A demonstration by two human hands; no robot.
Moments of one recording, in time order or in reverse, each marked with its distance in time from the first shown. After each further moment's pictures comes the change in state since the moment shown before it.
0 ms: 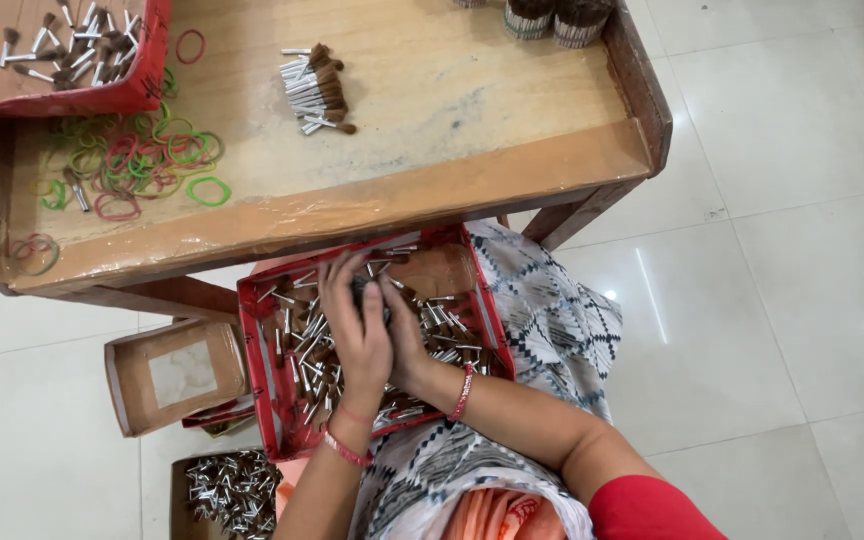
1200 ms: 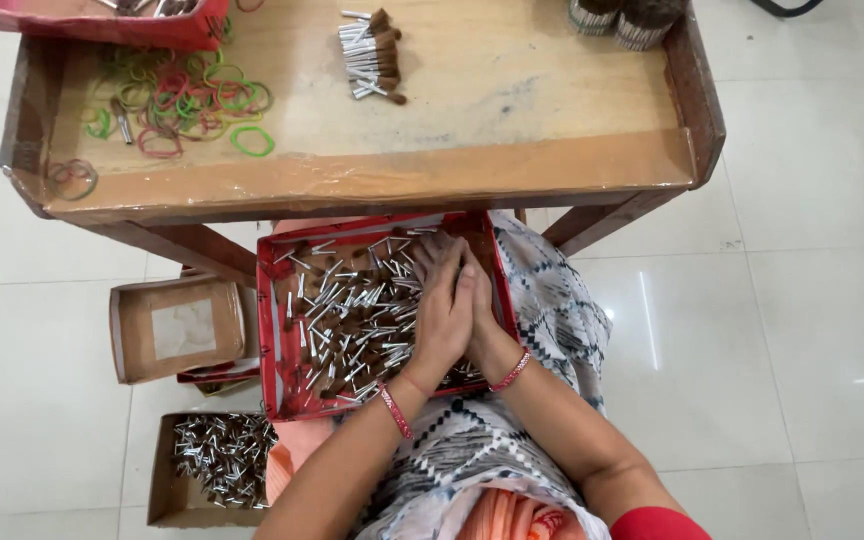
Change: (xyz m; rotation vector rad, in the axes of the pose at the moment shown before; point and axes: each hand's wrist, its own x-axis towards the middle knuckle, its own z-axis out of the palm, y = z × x) left_hand 0.030 -0.035 0.056 0.120 -0.174 -0.241; right_hand 0.020 -0.062 -0.037 -0.231 0.084 -0.053
